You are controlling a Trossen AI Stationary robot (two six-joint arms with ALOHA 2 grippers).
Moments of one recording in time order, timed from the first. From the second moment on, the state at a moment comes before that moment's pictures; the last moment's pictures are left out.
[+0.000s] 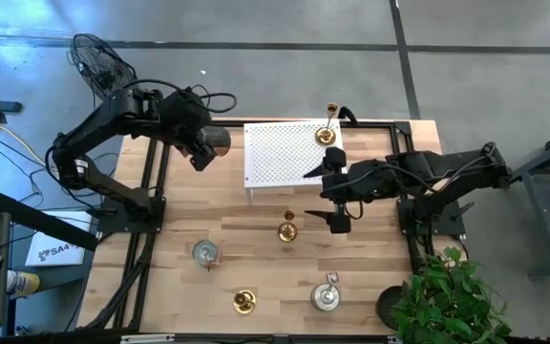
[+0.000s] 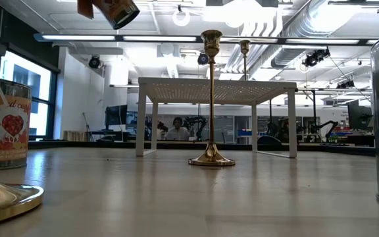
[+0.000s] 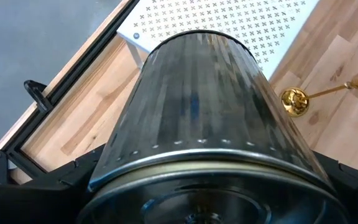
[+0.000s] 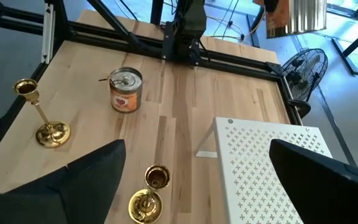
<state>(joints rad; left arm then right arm) 0.27 1.37 1.91 -1.57 -0.18 -0.36 0.24 1.38 1.57 -0.75 0.28 -0.05</state>
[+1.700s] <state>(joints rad) 0.02 1.62 1.91 -1.28 -0.07 -0.15 0.22 1.54 1.57 -0.44 0.17 -0.16</state>
